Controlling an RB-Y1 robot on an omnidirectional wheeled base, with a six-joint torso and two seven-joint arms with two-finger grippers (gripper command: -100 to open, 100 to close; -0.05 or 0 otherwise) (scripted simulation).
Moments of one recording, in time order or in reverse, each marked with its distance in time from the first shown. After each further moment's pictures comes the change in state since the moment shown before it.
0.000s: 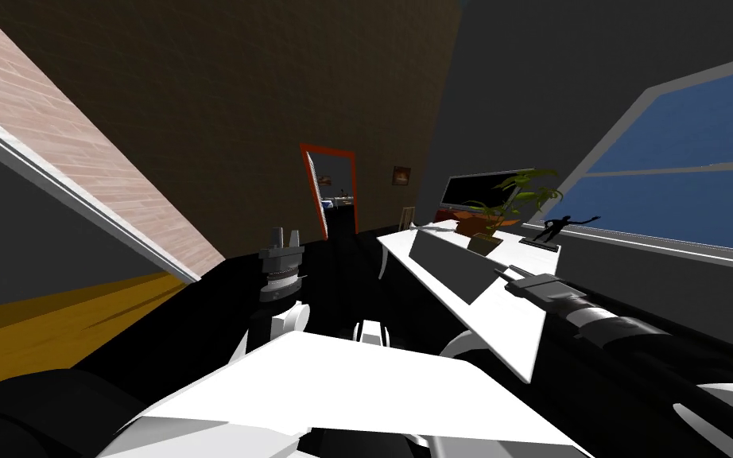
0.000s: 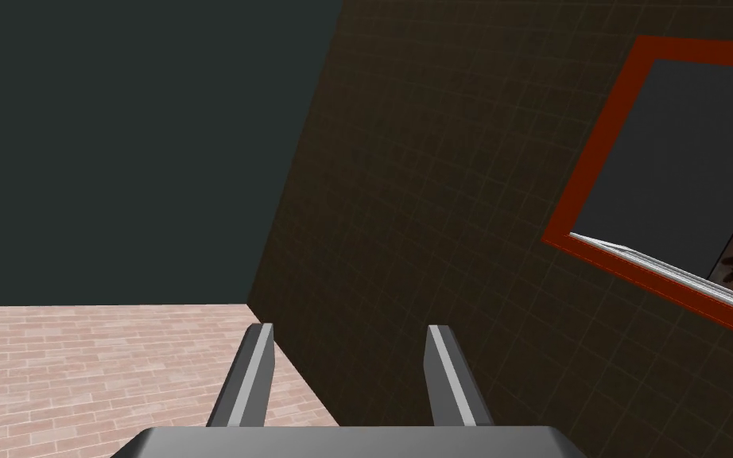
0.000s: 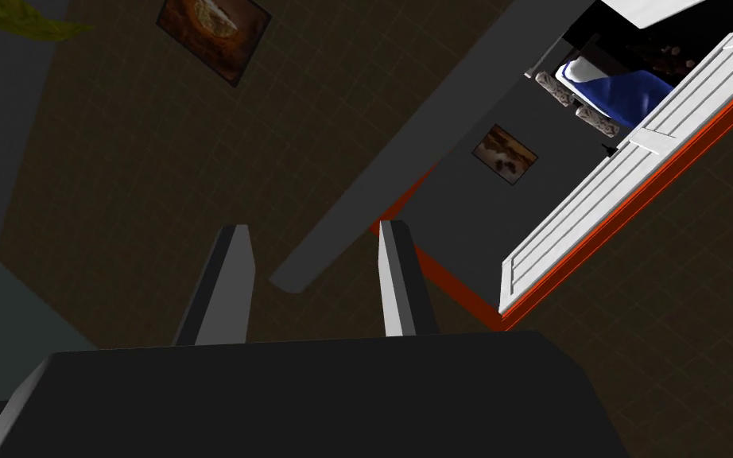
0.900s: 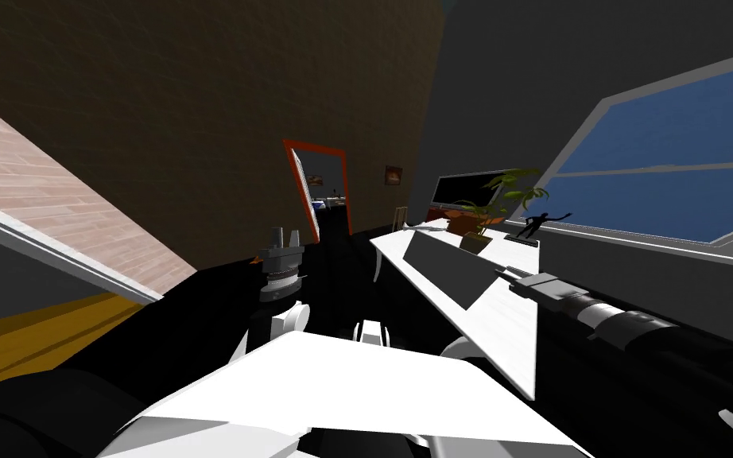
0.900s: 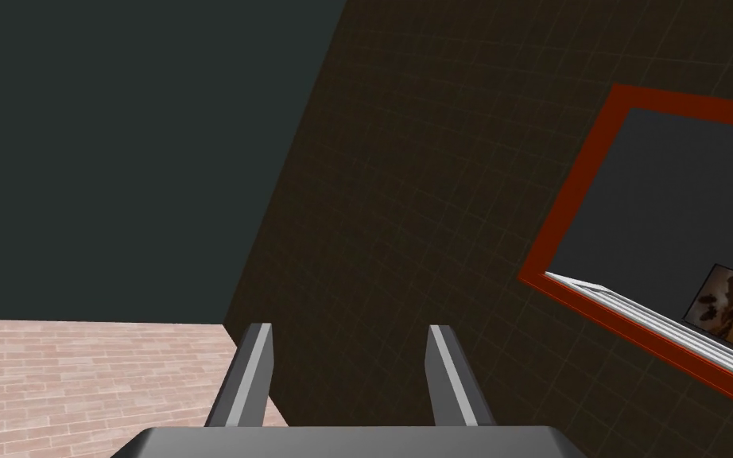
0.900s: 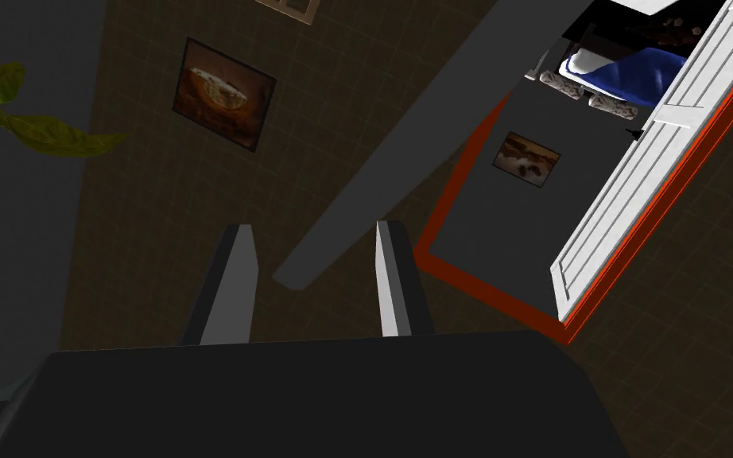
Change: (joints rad) left arm 0.000 0.000 0.000 0.000 0.000 0.000 0.000; right arm 0.088 -0.171 -0.004 0.040 -0.117 -0.059 -0.196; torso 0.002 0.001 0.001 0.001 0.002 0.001
